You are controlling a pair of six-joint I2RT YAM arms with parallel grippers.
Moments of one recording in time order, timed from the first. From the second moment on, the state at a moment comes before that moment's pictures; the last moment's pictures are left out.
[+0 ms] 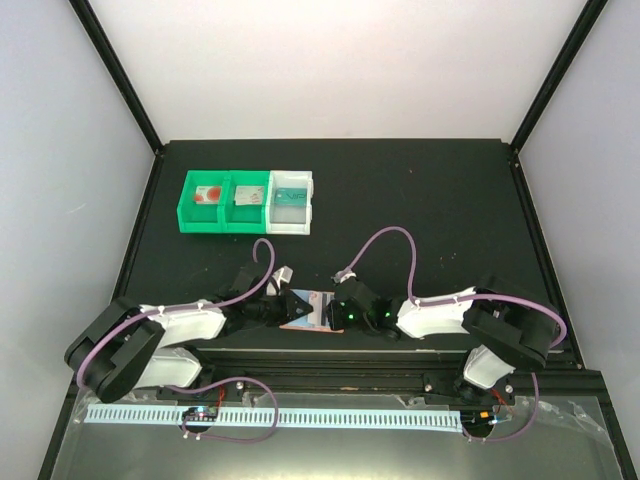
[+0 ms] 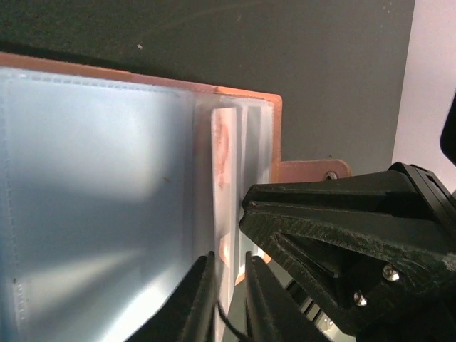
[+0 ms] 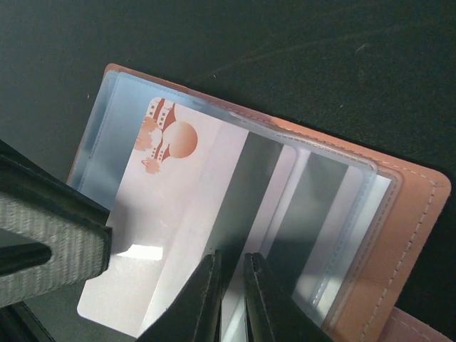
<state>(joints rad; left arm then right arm) -0.63 1.27 0.28 0.25 0.54 -0.97 1.08 1.57 0.56 0.19 0.04 0.82</state>
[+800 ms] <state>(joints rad) -0.62 1.05 0.26 0.10 0.46 -0.93 1.08 1.55 0.54 0.20 0.04 0.83</state>
